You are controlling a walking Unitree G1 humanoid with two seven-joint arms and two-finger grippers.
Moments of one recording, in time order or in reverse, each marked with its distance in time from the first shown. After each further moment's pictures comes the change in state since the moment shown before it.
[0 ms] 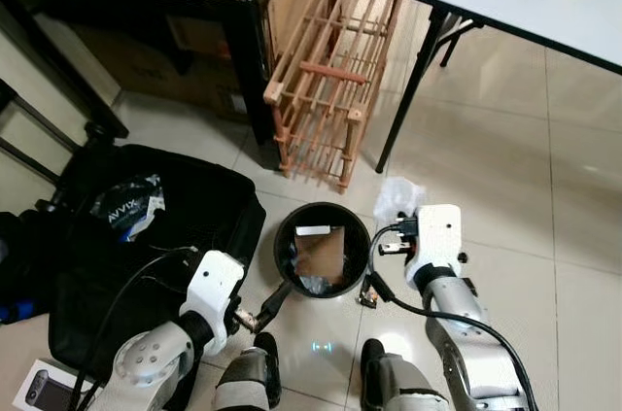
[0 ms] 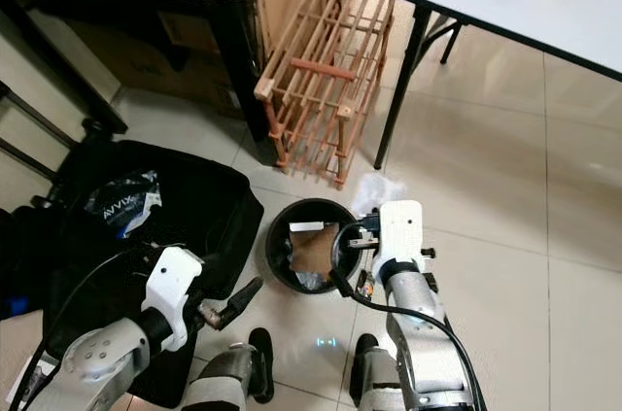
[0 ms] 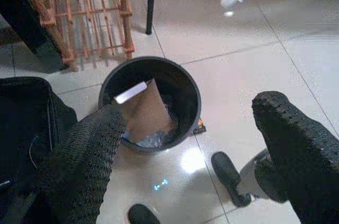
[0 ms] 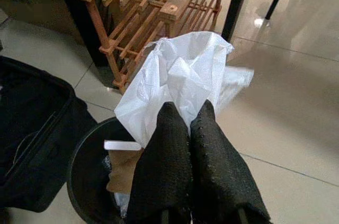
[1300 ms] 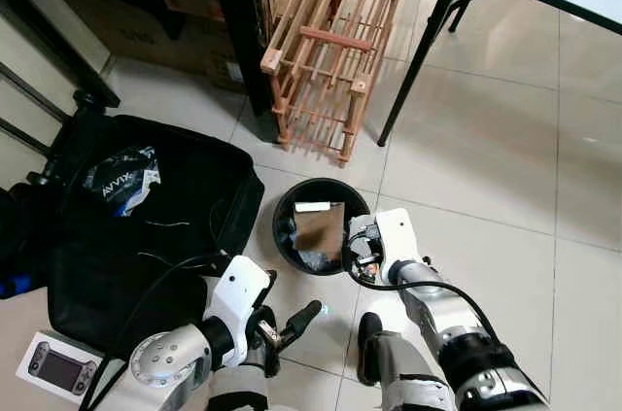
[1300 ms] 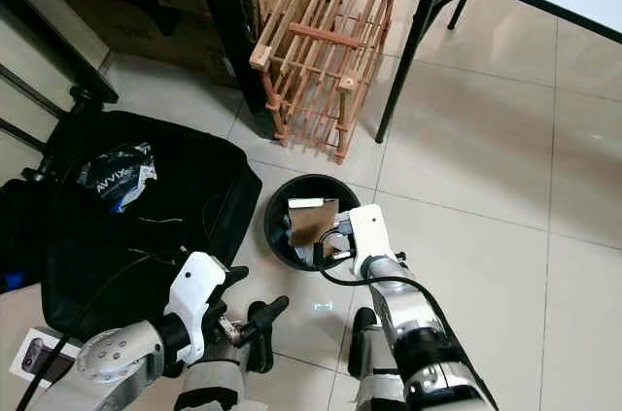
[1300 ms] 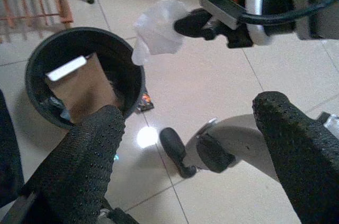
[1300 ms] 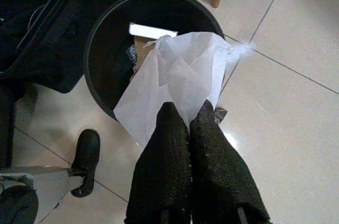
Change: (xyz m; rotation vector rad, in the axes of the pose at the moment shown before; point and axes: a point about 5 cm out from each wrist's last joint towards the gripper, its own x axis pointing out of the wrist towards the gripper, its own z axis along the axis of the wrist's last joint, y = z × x) left arm 0.001 -0.028 0.014 -0.030 0.044 -0.184; right arm 0.053 0.009 -0.046 -0.091 0.345 0.172
